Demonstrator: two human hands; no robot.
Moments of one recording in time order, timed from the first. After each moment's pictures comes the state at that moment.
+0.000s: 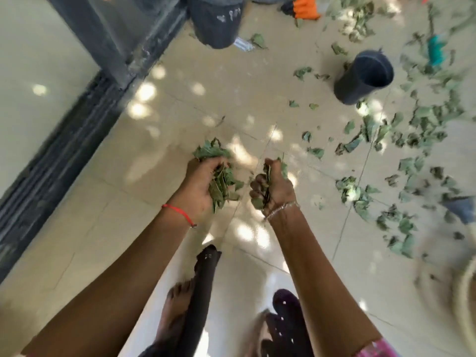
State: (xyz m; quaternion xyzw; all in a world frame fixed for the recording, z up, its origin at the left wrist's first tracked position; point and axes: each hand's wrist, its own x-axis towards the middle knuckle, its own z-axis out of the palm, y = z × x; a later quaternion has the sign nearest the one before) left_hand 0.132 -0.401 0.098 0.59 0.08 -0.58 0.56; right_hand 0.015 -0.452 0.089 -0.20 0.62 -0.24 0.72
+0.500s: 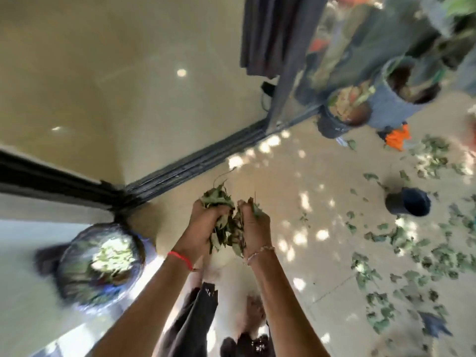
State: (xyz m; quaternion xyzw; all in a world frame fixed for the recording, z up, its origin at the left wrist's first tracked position) left_hand 0.141 -0.158 0.396 0.65 0.17 -0.34 0.66; right_hand 0.091 -0.239 0.375 -0.49 0.47 0.00 0.73
